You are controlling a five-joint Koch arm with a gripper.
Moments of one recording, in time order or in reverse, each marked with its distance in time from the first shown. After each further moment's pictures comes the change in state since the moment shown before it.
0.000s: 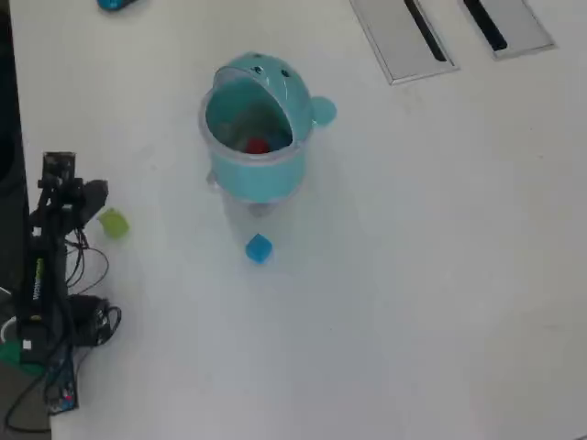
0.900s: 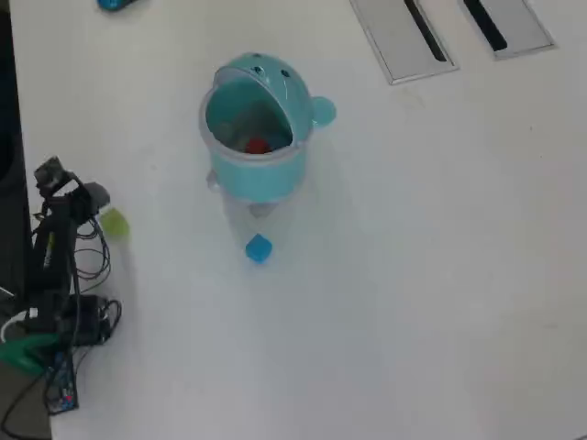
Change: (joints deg) arm -5.6 -15.1 9.3 -8.3 -30.8
